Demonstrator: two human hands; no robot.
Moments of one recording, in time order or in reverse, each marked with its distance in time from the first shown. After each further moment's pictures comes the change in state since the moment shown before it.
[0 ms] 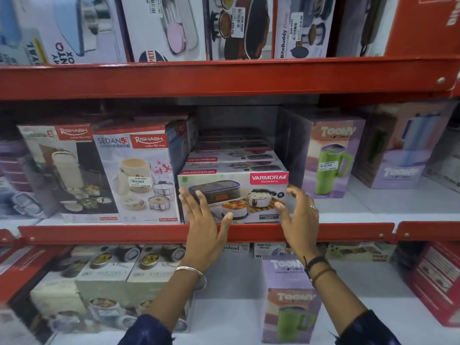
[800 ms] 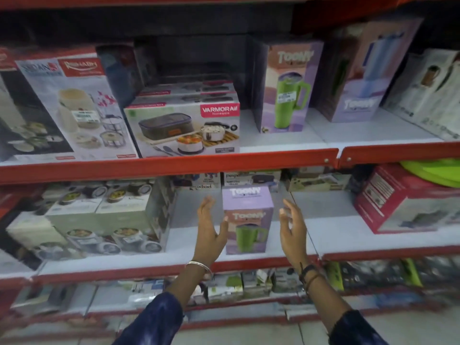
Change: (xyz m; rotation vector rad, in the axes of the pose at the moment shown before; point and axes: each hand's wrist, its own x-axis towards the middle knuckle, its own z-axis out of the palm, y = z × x) left_hand -0.153 0.017 0.107 -0.394 -0.105 -0.073; right_hand -0.163 0.099 -0.085 0.400 -0.227 0.437
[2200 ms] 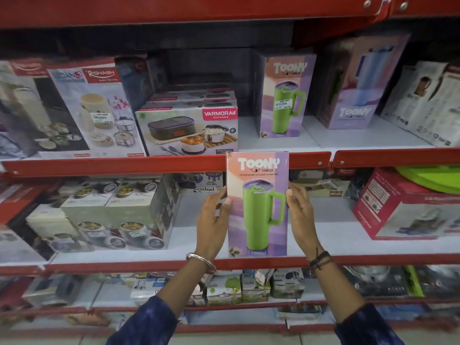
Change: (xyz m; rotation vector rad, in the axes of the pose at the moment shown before) left_hand -0.011 0.087 -0.015 -0.132 0.078 -0.049; right_hand 0.020 -0.055 -0.038 0.238 -0.127 -0.066
